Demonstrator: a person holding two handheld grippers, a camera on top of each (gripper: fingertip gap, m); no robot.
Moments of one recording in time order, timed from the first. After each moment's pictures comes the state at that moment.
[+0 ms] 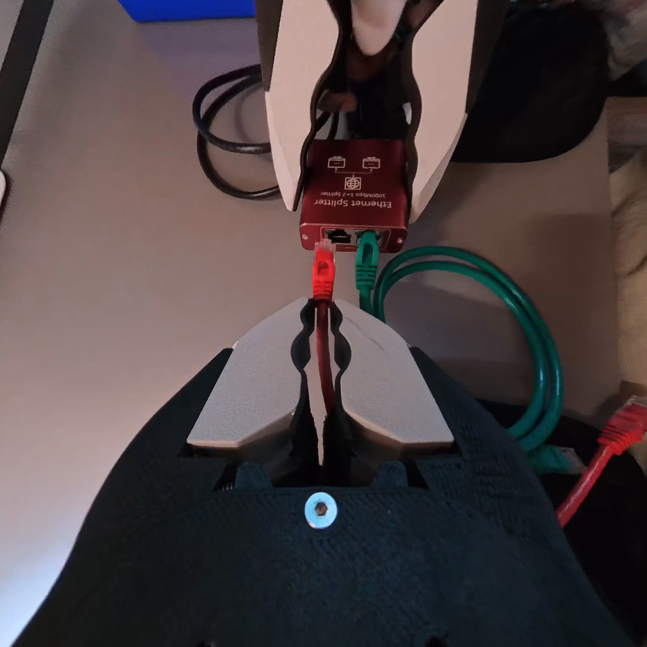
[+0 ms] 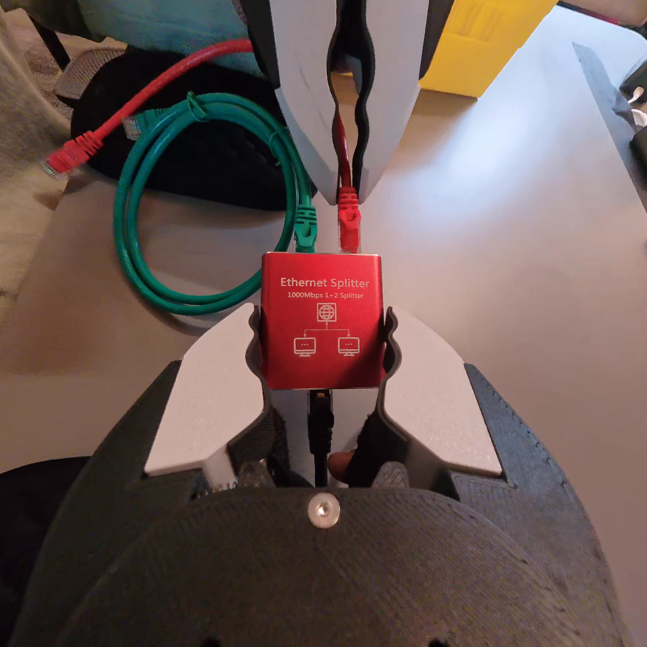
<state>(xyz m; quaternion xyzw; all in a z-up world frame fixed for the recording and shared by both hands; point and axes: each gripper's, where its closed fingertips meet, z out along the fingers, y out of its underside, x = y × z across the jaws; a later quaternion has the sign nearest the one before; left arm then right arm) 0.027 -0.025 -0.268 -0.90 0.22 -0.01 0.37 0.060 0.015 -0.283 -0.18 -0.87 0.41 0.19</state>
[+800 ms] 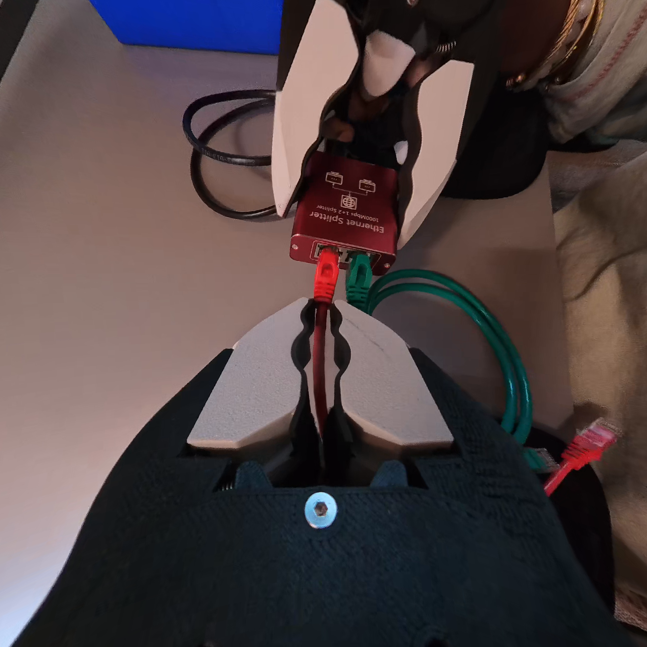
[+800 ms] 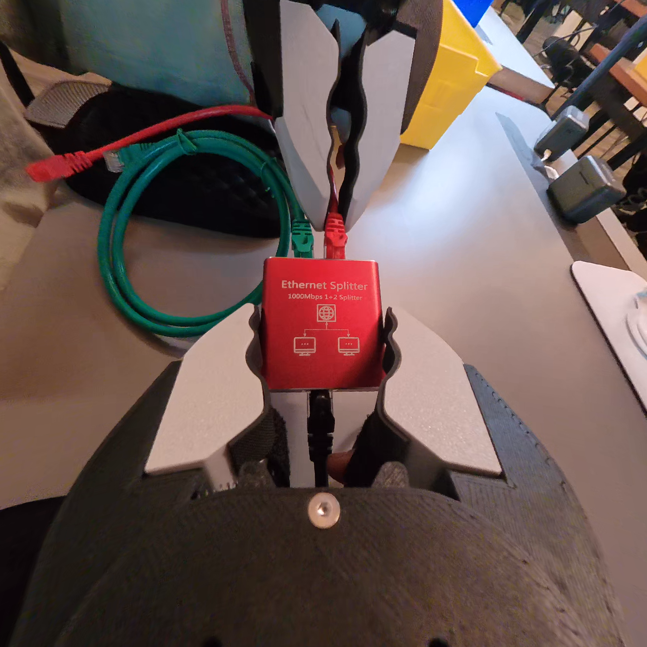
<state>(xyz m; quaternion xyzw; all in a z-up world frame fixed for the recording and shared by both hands) 0.036 -0.022 -0.262 -0.90 0.20 -0.06 0.39 0.059 0.010 -0.269 -0.18 -0.84 0.44 0.27</state>
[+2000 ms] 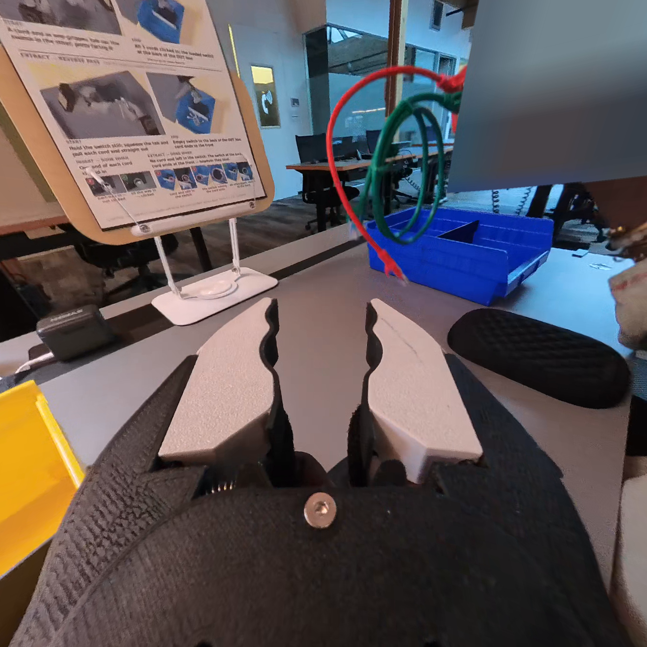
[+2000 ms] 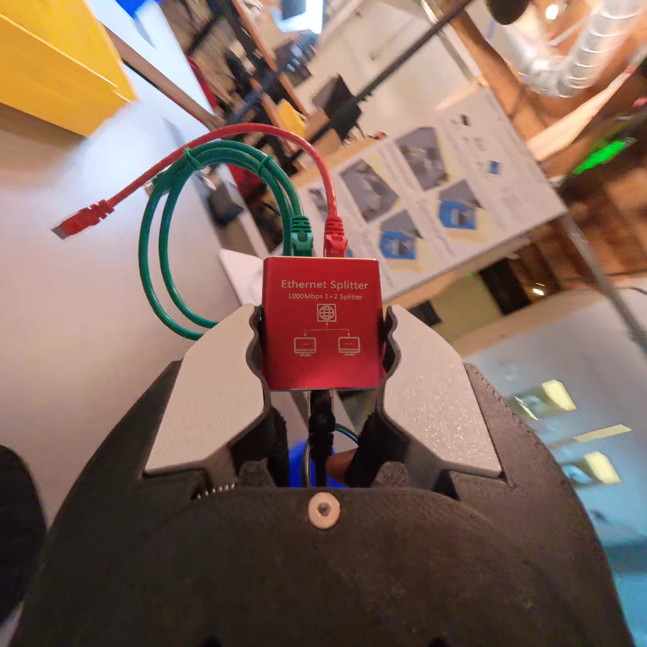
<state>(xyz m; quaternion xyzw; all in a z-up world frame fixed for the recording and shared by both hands) -0.015 -0.103 -0.148 -0.71 -0.06 0.11 0.69 0.070 0.150 -0.066 -0.19 -0.70 0.24 0.64</state>
